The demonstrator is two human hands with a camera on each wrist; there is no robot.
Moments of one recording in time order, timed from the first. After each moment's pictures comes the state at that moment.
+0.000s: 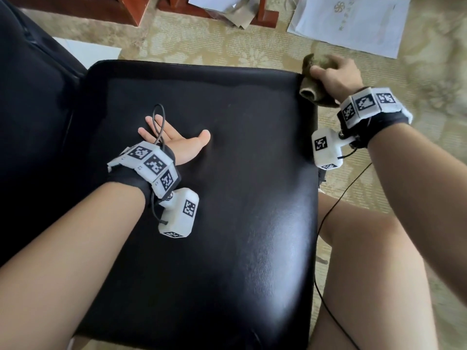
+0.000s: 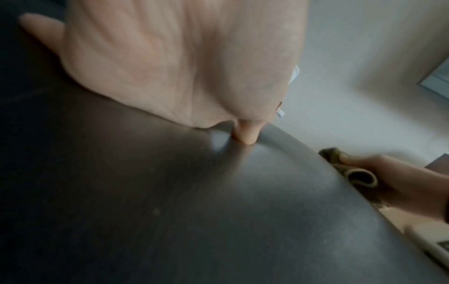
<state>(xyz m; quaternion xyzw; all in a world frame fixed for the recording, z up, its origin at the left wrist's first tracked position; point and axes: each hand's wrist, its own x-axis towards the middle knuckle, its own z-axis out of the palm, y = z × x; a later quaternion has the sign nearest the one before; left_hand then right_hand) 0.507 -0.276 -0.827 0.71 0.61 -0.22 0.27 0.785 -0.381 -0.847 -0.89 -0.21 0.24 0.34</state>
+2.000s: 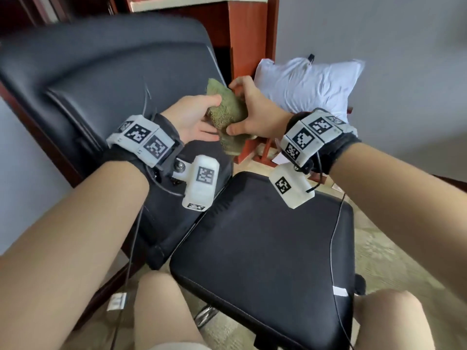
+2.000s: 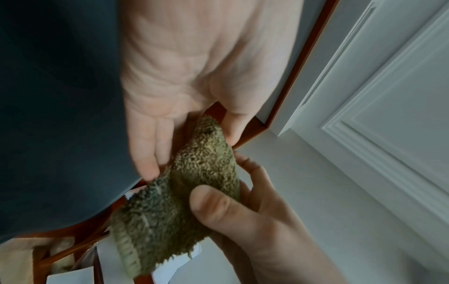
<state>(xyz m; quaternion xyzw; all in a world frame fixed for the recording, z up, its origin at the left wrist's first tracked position) 0.264 -0.351 -0.457 0.63 0.42 0.30 0.58 0.414 -0.385 -0.475 -0.55 -0.73 0.13 0.37</state>
